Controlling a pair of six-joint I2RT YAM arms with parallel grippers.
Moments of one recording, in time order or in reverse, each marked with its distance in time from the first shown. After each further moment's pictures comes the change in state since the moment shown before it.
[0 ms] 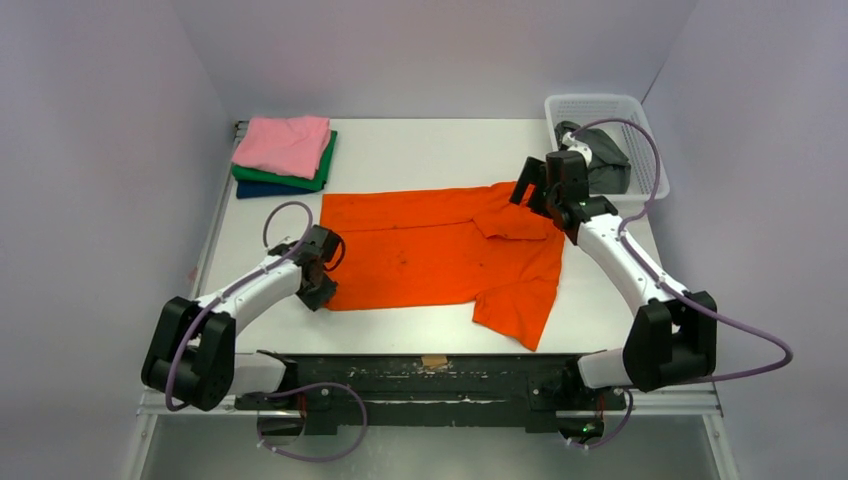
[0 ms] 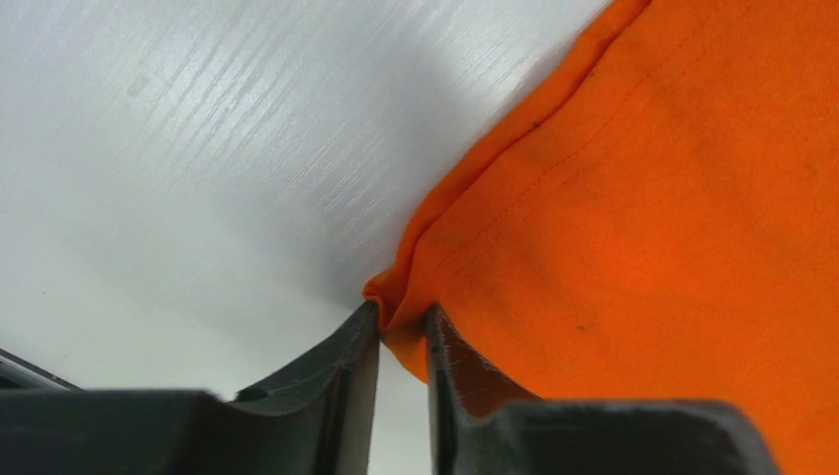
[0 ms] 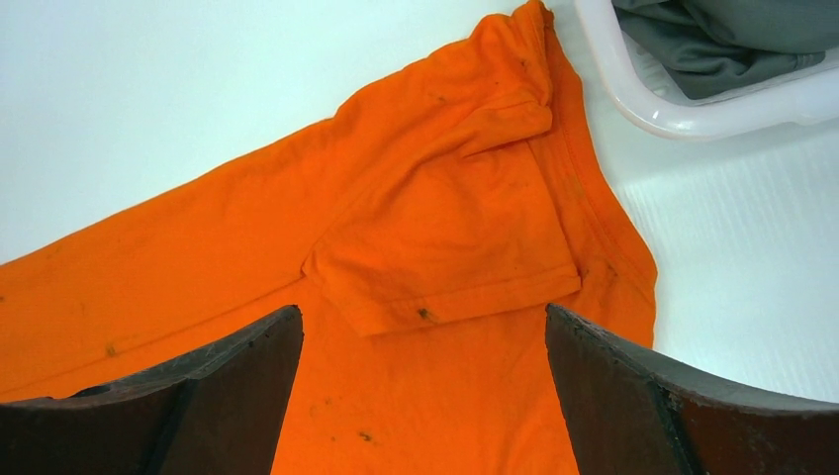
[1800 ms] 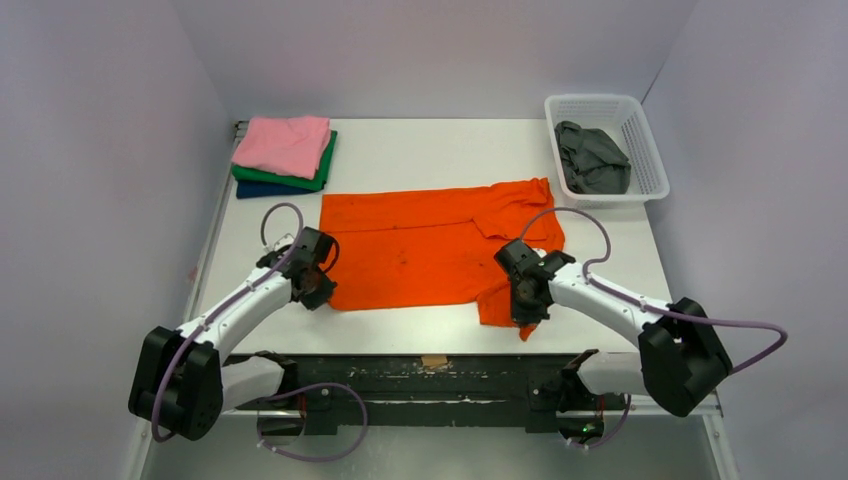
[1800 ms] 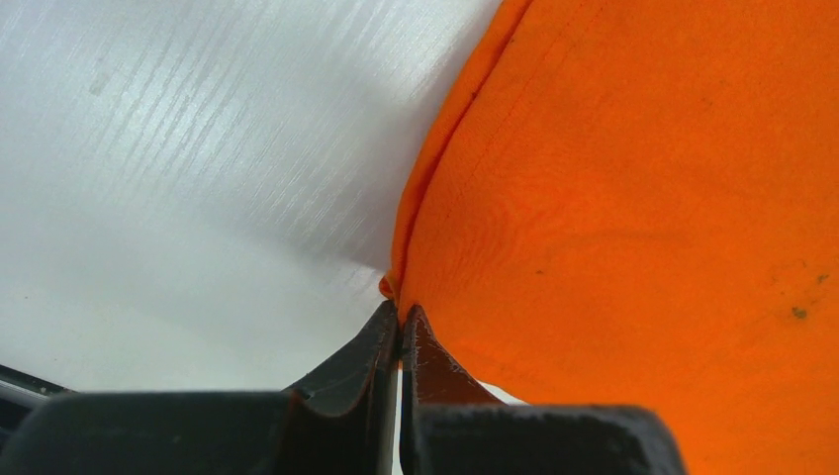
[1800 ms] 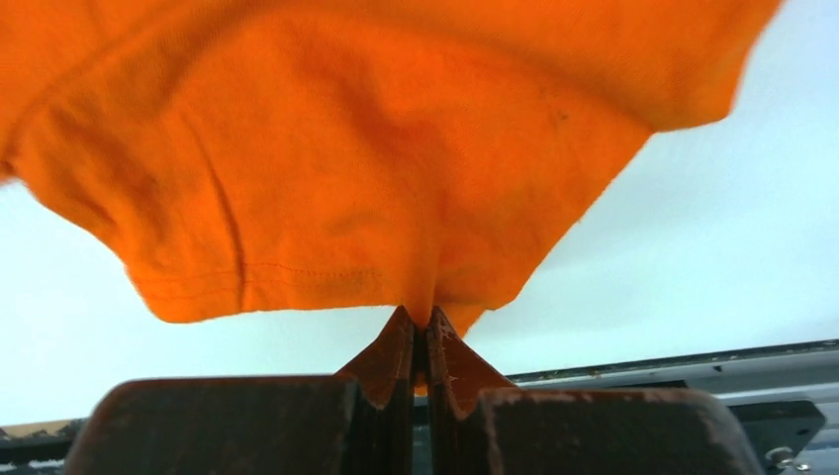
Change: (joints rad) left arm 0.000 -0.130 -0.021 0.011 0.051 0.079; right arm 0.386 -0.111 -0.403 -0.474 -0.076 0.192
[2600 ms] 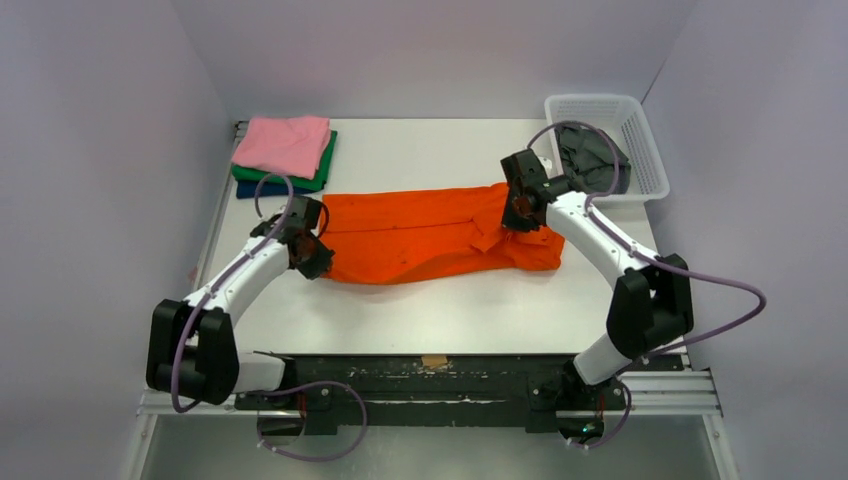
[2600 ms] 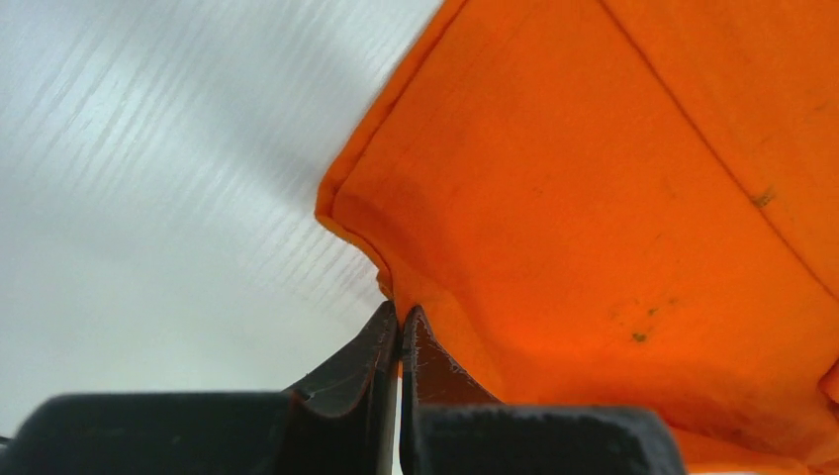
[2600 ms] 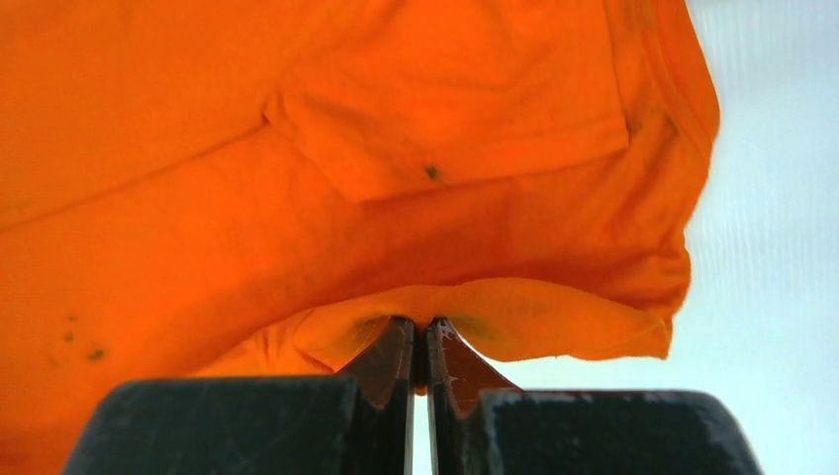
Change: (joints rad) left arm 0.131 0.127 0.177 0.029 0.103 0.081; right arm -0.217 0.251 0.555 0.082 0.124 -0.104
